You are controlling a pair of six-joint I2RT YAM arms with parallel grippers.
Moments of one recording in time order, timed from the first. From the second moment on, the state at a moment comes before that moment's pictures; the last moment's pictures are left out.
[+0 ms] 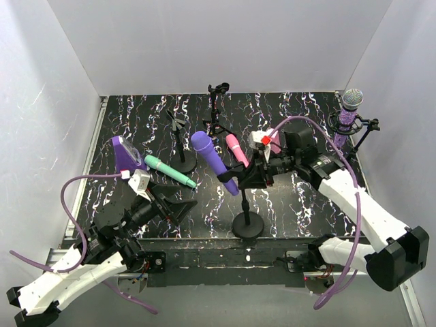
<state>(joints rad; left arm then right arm) -0.93 0.25 0.50 -0.23 -0.07 -0.48 0.57 1.15 1.02 -0.43 -1.10 -0.25</state>
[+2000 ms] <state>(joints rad) -0.93 0.13 0.52 -0.29 -0.06 -0.46 -0.05 1.18 1.02 -0.12 -0.64 -0.24</state>
